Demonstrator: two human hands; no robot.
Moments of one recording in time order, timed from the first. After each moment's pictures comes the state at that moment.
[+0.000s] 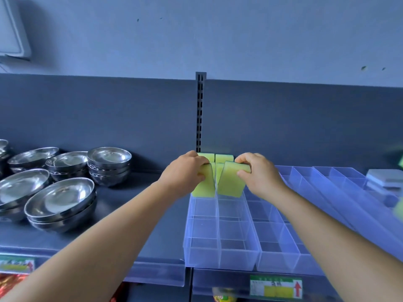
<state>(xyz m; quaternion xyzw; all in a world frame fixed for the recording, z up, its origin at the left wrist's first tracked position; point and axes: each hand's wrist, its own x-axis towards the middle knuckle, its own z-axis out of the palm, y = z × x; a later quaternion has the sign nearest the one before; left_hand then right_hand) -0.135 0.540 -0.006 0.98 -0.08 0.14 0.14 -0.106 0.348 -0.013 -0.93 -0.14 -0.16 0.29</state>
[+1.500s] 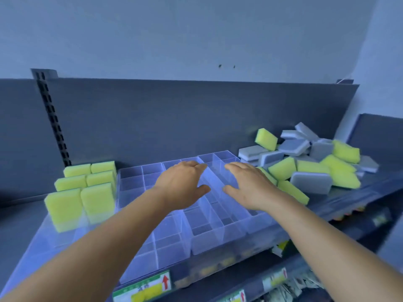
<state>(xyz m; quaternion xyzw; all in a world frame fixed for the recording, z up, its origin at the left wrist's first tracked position) -0.136 0.290 -0.003 0.94 -0.32 0.11 0.06 -0.180 0.115 -0.011 -0.99 -0.01 -0.09 0.08</state>
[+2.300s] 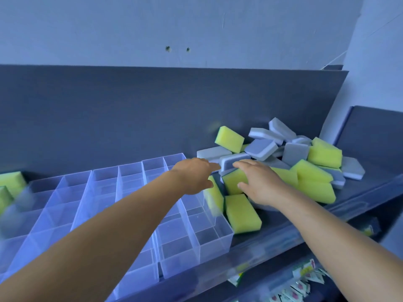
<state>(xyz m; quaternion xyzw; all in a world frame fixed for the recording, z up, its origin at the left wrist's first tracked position) -0.049 0.065 -0.016 0.94 -0.34 0.00 -0.03 -0.122 -0.102 -0.027 -0.99 0.01 -0.08 0.09</state>
